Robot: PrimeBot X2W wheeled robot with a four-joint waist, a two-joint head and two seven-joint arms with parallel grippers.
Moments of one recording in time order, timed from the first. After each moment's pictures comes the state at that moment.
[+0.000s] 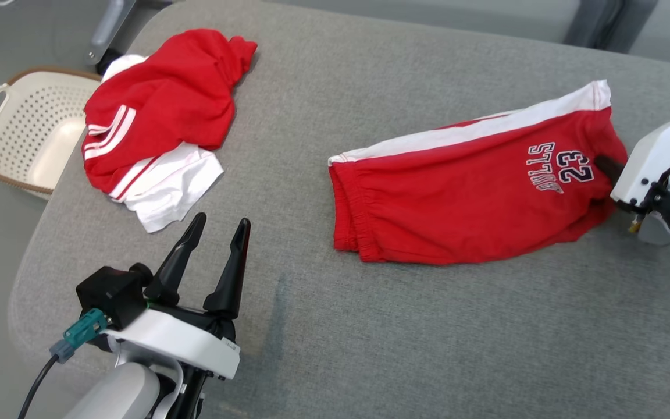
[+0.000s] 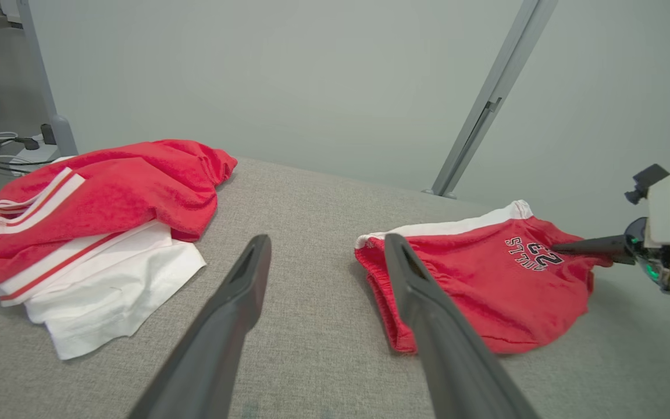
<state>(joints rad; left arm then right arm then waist) -0.29 0.42 -0.63 0.00 -0.84 0.20 -0.26 -1.12 -0.40 1.09 1.22 1.51 0.13 0.29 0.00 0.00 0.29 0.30</state>
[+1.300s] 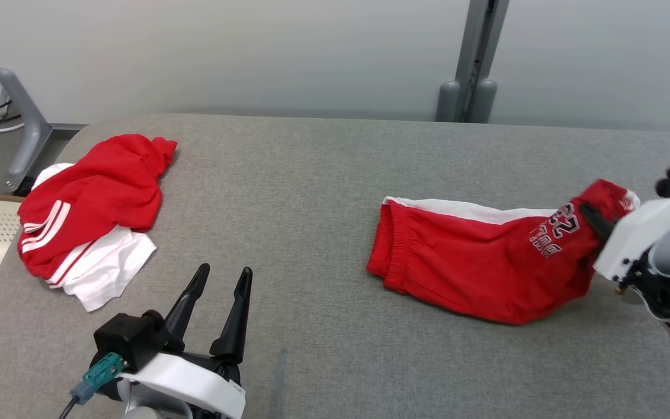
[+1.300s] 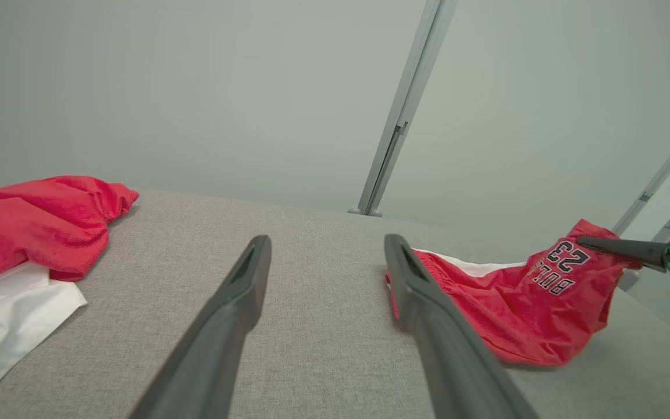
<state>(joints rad) -0.15 0.37 -0.59 0.04 -0.77 0.20 -0.26 -0.84 -0.51 1.09 0.92 1.45 0.13 -0.03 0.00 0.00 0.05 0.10</state>
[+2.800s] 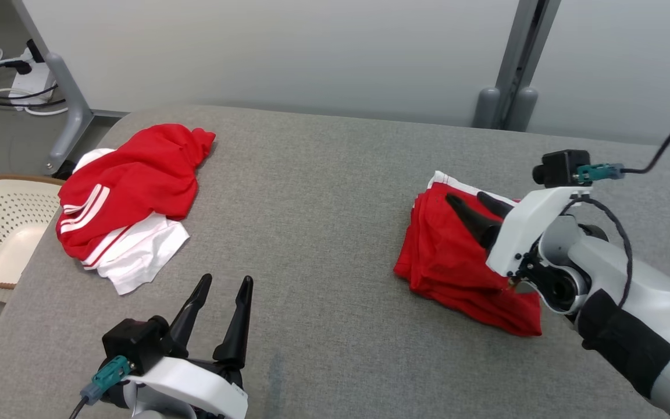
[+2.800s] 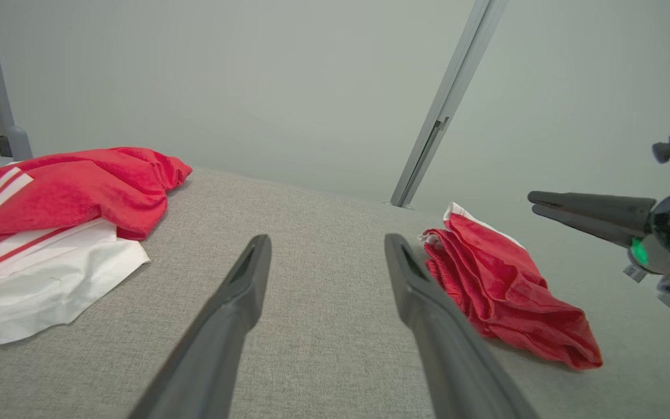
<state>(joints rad) -0.14 0.31 -0.55 0.14 -0.75 0.15 -0.26 -0.93 -0.29 1.19 0.87 1.45 0.13 -0.03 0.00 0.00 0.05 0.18</state>
